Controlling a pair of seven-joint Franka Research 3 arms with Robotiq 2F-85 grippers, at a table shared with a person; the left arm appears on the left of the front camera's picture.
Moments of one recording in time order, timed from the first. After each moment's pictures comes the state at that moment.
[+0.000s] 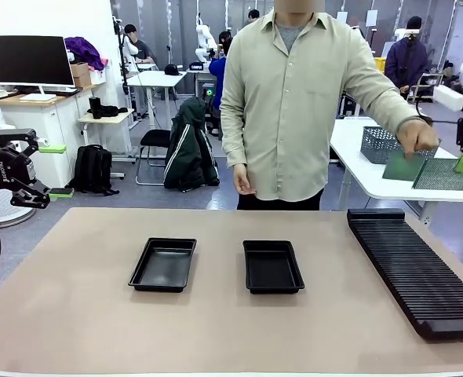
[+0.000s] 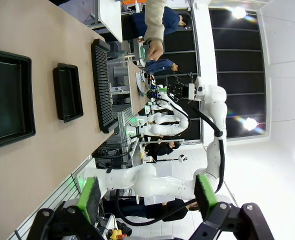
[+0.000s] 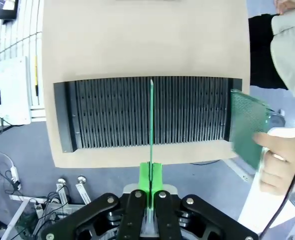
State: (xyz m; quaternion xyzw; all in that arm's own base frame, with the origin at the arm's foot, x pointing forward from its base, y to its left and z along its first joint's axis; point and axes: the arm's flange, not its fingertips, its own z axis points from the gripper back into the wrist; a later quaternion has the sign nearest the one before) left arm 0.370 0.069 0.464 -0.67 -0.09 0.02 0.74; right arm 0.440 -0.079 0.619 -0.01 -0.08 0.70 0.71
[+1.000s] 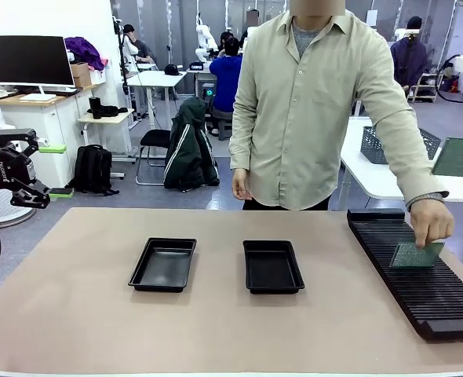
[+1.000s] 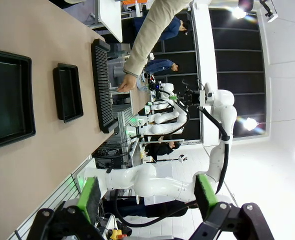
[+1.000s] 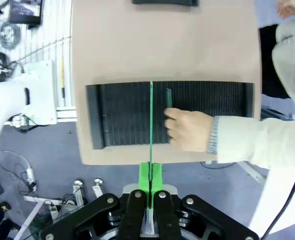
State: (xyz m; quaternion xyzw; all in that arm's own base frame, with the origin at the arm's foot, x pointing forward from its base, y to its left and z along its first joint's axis) left arm 0.370 0.069 0.464 -0.67 -0.09 0.02 0.74; right arm 0.394 -0.086 0.660 0.03 -0.07 0.70 0.71
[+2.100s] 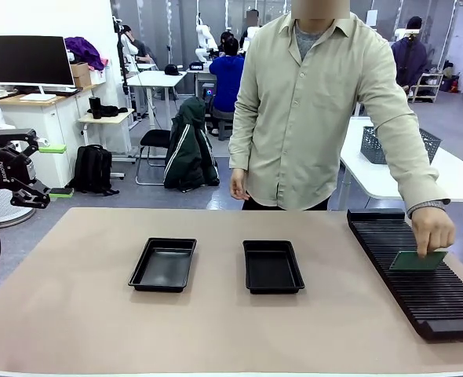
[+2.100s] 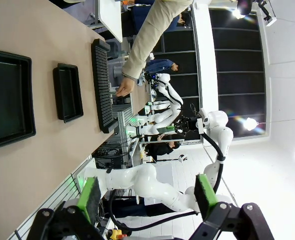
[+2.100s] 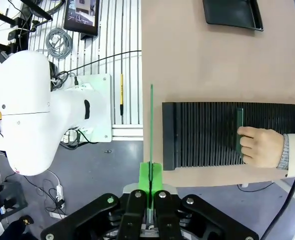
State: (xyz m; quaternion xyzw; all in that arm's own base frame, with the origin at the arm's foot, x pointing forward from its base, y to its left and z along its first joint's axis) left arm 0.370 0.069 0.464 -0.67 -0.09 0.02 0.74; right arm 0.273 -0.097 0.632 0.12 -0.07 0.69 0.71
